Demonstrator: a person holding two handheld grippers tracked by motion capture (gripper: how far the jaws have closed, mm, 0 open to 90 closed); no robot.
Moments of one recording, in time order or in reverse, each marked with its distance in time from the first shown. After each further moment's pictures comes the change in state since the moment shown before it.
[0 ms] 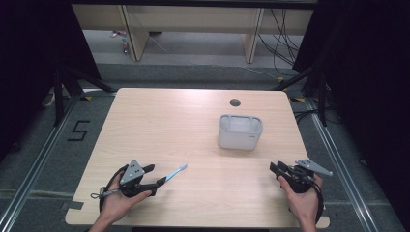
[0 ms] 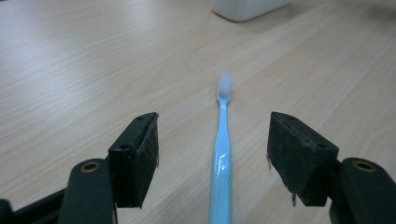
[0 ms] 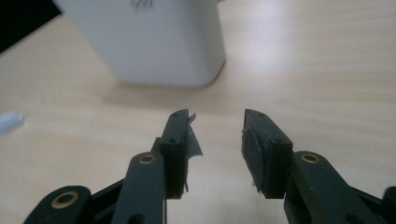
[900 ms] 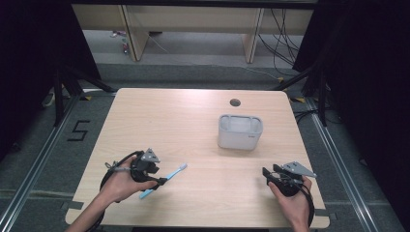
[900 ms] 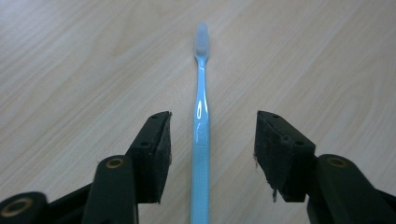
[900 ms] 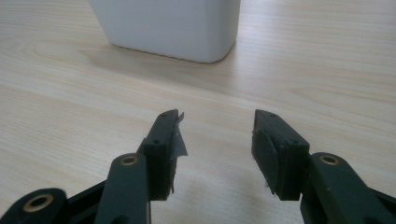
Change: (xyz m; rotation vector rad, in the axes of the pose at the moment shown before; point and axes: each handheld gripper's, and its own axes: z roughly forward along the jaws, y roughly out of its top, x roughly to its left) left arm -0.004 0.062 0.015 0.543 -0.091 0.111; right arm 0.020 -0.008 0.013 0.061 -0.081 -0.131
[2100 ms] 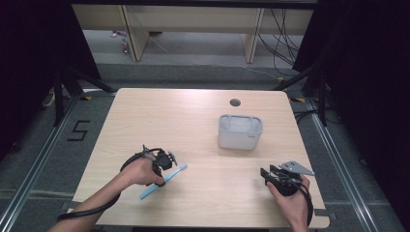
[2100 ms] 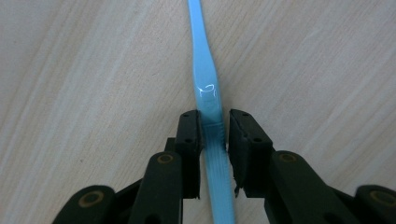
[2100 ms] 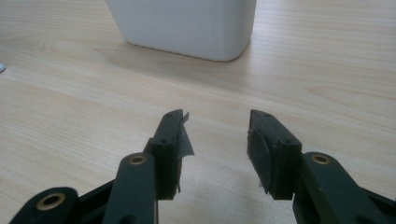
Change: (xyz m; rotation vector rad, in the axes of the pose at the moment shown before) left arm 0.005 0.034 0.048 0.469 -0.034 0.130; right arm 0.008 0.006 -0.001 0.023 0.020 -0.014
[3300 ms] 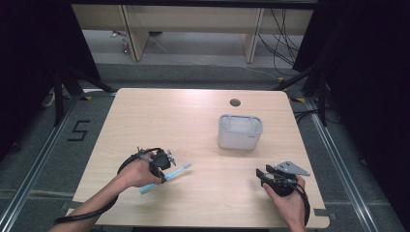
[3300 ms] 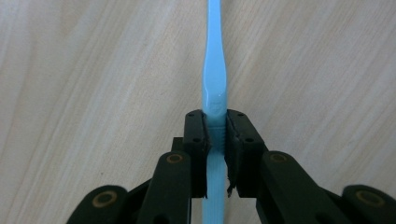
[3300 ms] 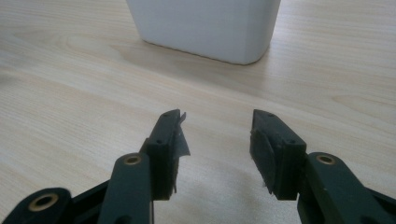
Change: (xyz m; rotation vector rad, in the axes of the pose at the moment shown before) left arm -0.004 -0.010 -0.013 -0.141 0.047 0.067; right arm 0.009 -0.001 0.004 -0.001 0.033 -0.021
